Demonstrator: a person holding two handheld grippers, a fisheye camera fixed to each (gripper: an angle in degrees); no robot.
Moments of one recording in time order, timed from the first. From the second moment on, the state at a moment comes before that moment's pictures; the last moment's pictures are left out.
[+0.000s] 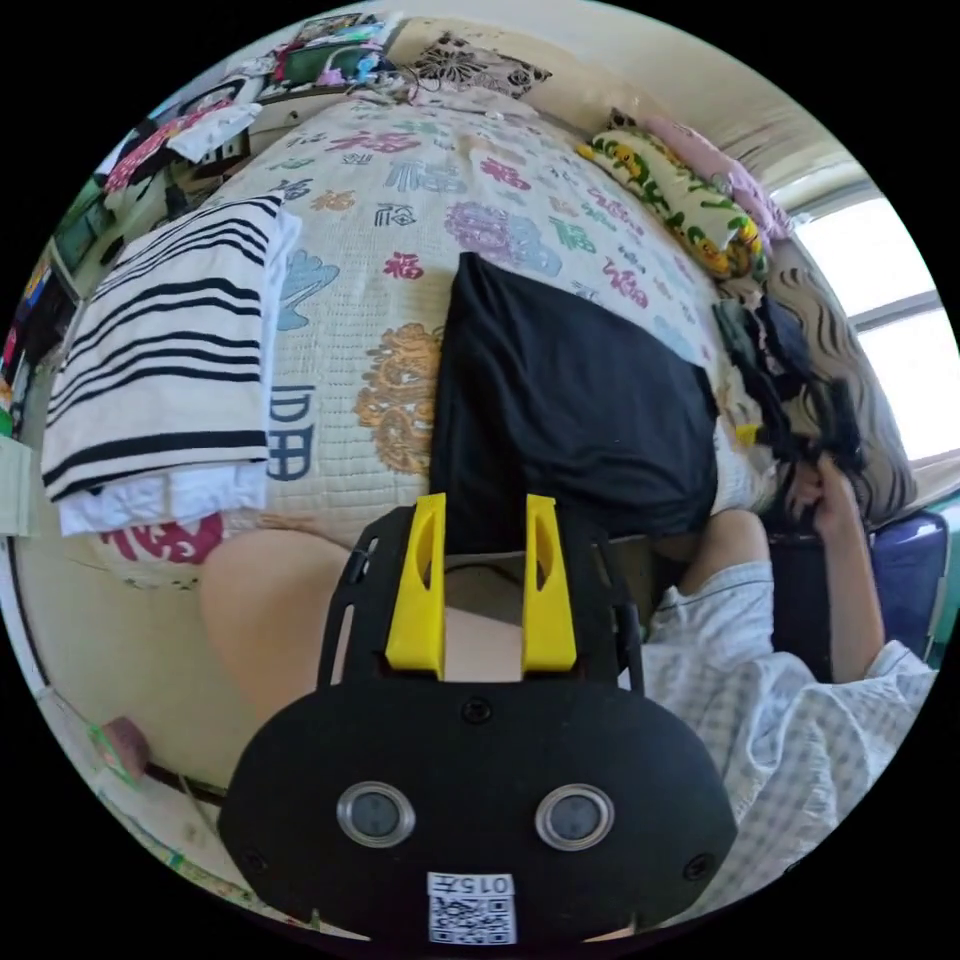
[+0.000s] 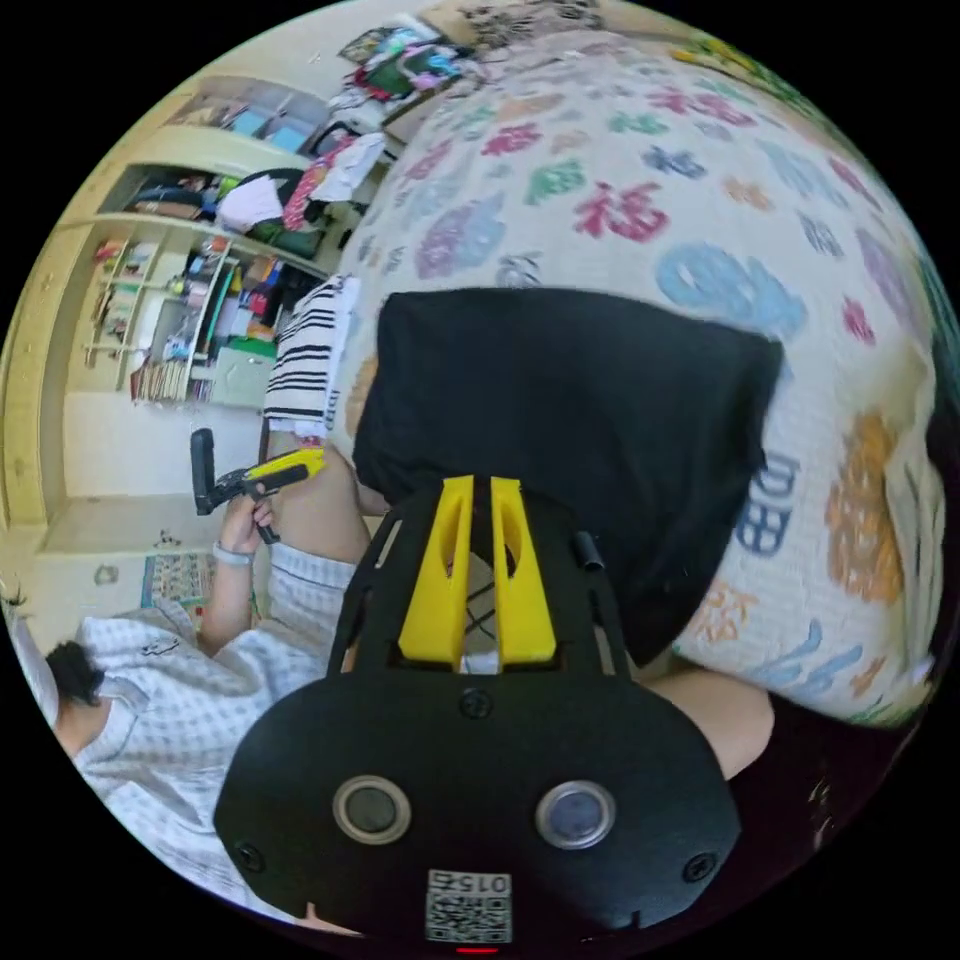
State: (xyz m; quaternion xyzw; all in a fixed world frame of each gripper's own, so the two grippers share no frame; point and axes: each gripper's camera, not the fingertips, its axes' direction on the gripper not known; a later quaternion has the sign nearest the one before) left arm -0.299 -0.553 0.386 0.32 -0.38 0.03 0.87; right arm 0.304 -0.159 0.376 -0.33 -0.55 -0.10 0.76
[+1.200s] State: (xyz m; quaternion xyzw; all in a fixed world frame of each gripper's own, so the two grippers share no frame) left arm -0.391 -0.592 0.453 0.20 -0.37 0.12 0.90; right arm -0.028 -0.319 0.365 -0.31 -0.51 -0.32 0.74
